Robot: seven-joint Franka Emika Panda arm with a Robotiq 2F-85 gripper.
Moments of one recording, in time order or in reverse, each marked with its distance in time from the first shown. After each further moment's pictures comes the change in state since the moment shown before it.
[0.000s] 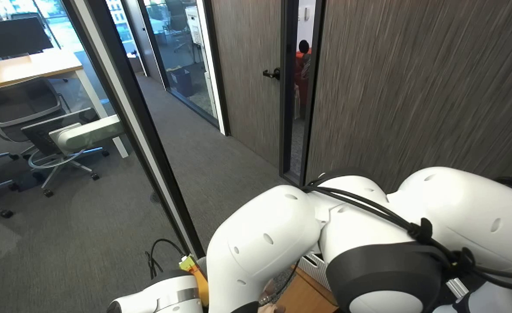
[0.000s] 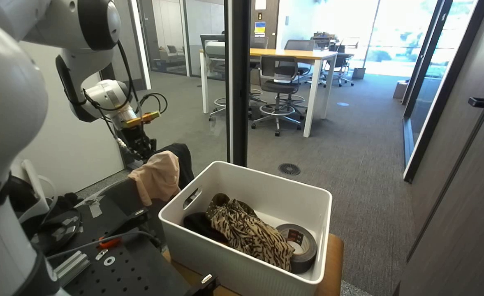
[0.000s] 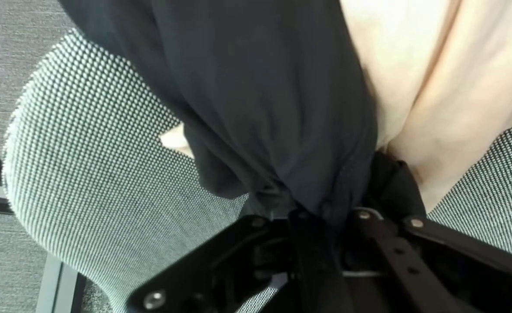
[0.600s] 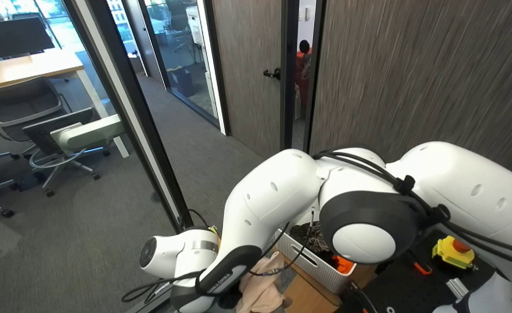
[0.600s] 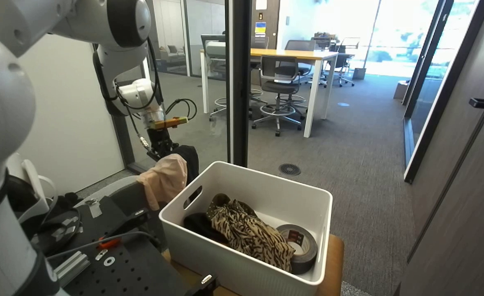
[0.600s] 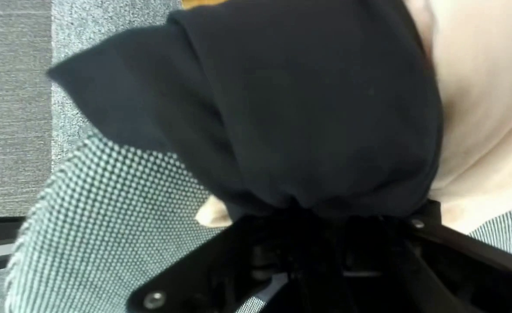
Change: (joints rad) arm -0.207 -0.027 0.038 -0.065 0.105 0.051 -0.090
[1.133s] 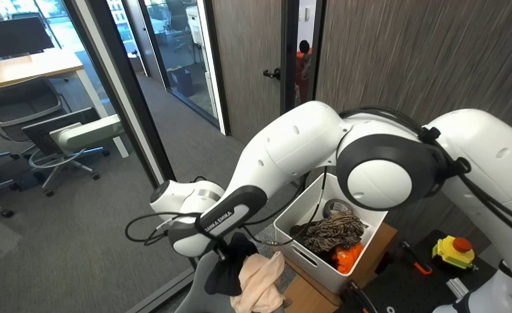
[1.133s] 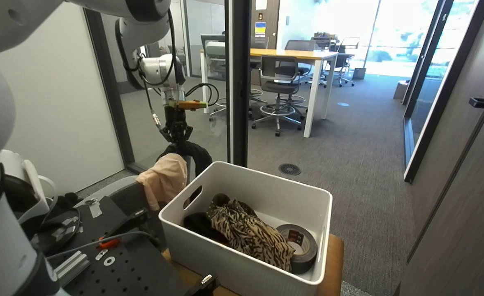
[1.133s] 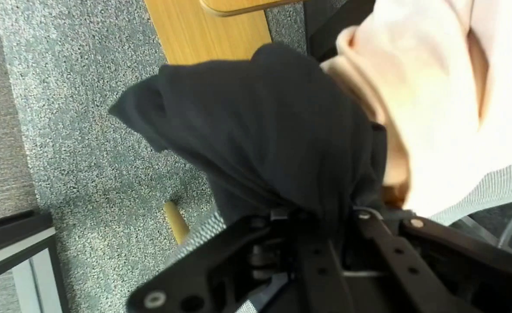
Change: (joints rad) arm -0.202 -0.147 0.096 -0.056 0.122 -0.059 -0.119
